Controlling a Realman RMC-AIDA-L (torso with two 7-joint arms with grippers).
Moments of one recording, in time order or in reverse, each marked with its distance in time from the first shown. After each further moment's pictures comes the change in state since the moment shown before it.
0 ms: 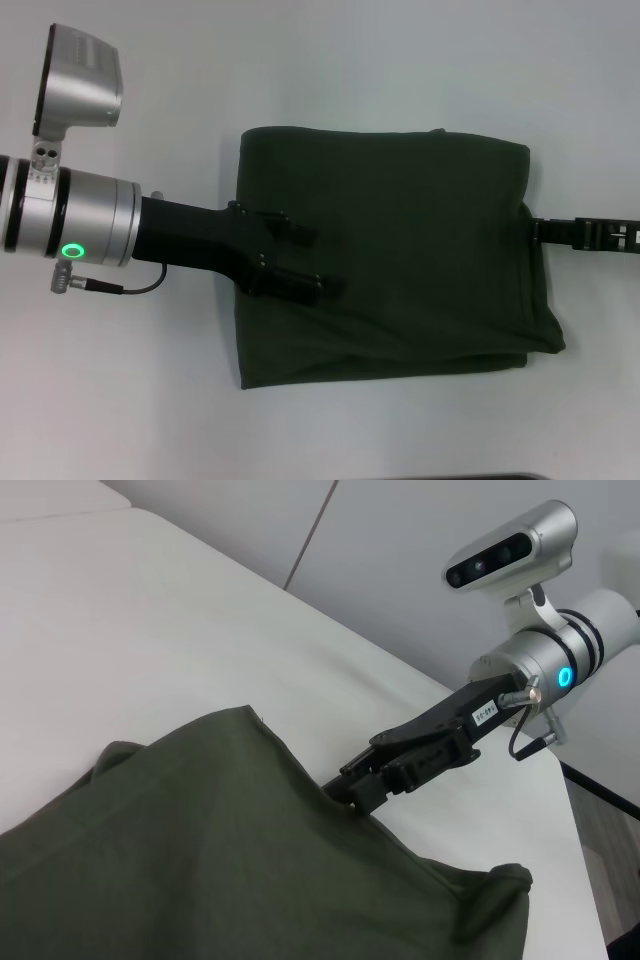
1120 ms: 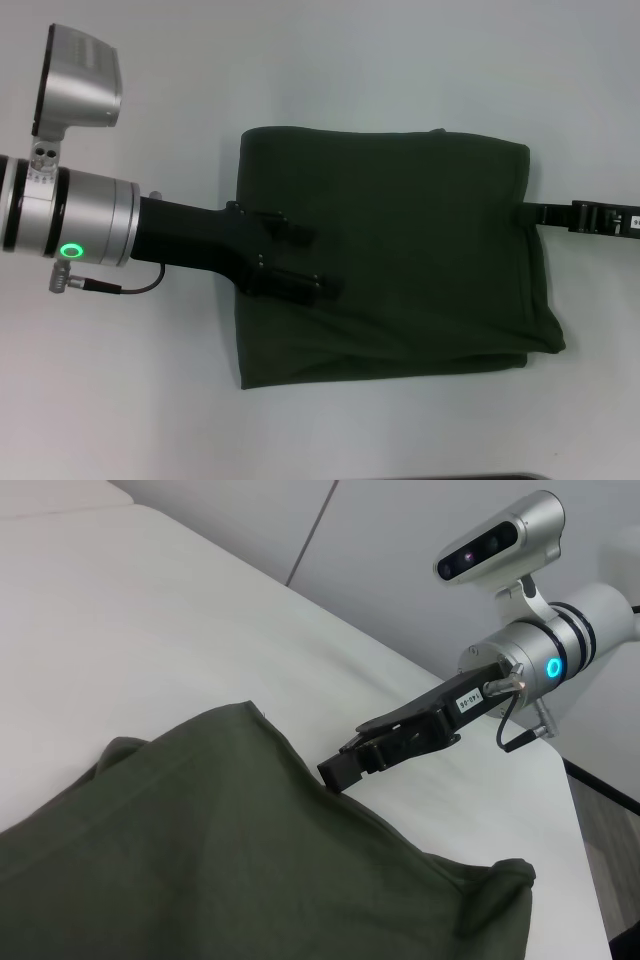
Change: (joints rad) left arm 0.000 0.002 0.000 0.000 0.004 -0.001 0.000; right arm 0.011 0.003 0.001 0.013 0.027 0.047 0.031
